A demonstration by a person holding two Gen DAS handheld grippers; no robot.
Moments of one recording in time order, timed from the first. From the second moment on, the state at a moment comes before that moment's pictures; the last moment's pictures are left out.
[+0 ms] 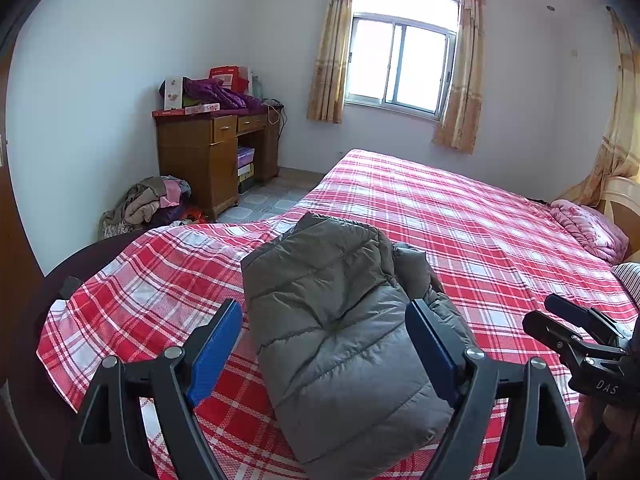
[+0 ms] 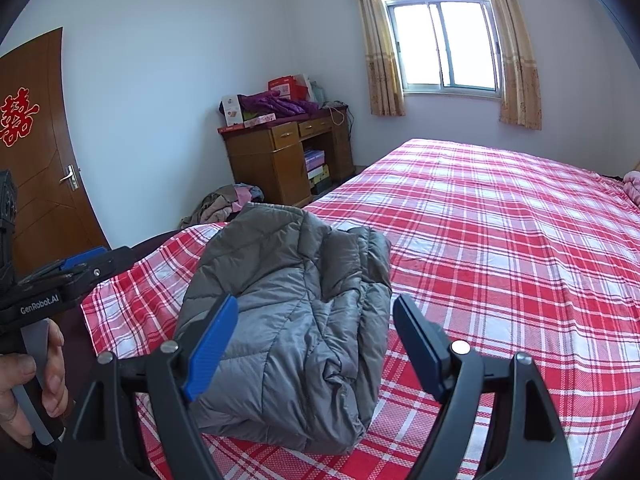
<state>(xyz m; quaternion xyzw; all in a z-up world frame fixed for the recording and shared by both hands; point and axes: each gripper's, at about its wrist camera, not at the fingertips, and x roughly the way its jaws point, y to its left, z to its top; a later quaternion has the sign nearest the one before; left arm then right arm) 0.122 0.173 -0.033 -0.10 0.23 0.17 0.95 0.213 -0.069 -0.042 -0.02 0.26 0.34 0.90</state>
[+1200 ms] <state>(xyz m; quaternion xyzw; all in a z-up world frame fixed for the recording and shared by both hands) 0.129 0.169 -0.041 -0.09 0.24 0.16 0.95 0.209 -0.066 -0.042 -0.02 0.25 0.34 0.90</state>
